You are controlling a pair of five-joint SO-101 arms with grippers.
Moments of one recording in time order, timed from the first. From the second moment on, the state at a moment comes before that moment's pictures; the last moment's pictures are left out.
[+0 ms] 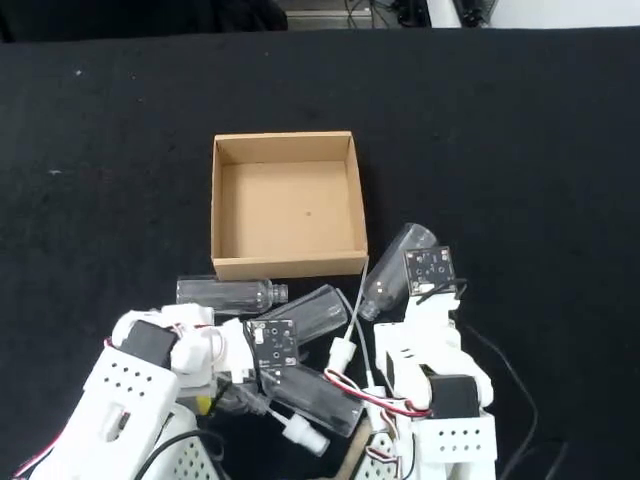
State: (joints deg) left arm 14.2 -64.7 75.5 74.1 -68.6; right arm -1.9 -103.1 96.8 74.4 1.2
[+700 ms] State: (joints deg) left arm 15.3 -64.7 74.2 78.2 -68.8; right arm -1.9 -103.1 96.8 74.4 1.2
